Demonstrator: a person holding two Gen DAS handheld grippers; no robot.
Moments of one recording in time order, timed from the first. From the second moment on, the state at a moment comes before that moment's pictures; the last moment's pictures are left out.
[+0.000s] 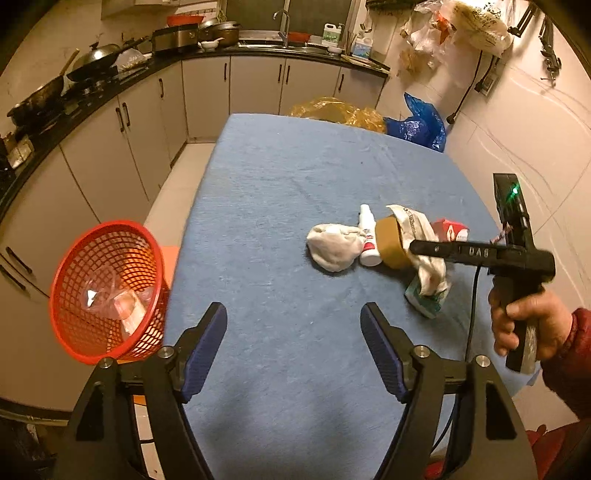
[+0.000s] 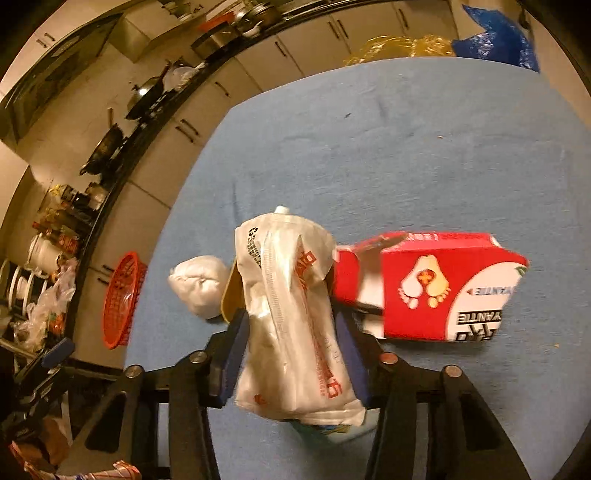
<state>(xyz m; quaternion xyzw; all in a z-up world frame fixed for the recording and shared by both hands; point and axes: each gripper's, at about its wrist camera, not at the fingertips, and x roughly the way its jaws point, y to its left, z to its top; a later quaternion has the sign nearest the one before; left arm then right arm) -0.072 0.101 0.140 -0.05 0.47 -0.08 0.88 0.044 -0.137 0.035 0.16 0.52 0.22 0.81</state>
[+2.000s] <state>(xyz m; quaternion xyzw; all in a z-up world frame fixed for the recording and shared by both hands) -0.081 0.109 0.151 0.00 0.38 -0.10 0.92 -0.080 -0.075 0.126 0.11 0.47 0.19 0.85</state>
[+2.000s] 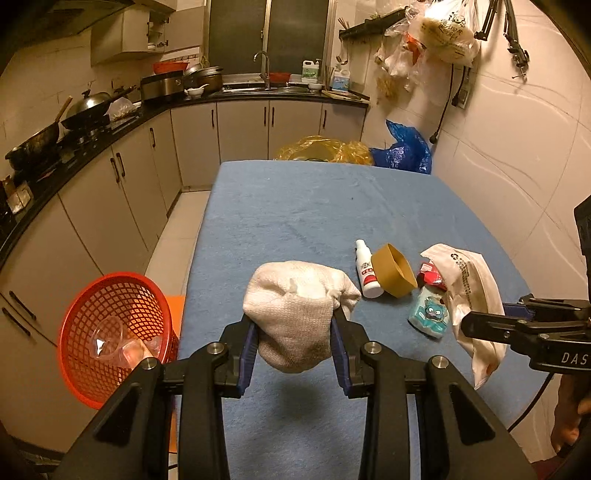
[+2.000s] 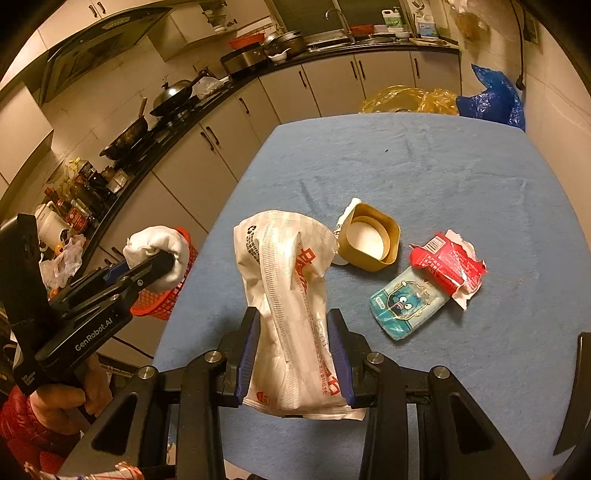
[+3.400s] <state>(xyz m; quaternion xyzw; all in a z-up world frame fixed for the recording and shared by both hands) -0.086 0.110 0.148 0.02 0.38 -0.11 0.92 -0.086 -0.060 0.125 0.10 0.48 0.18 0.85</state>
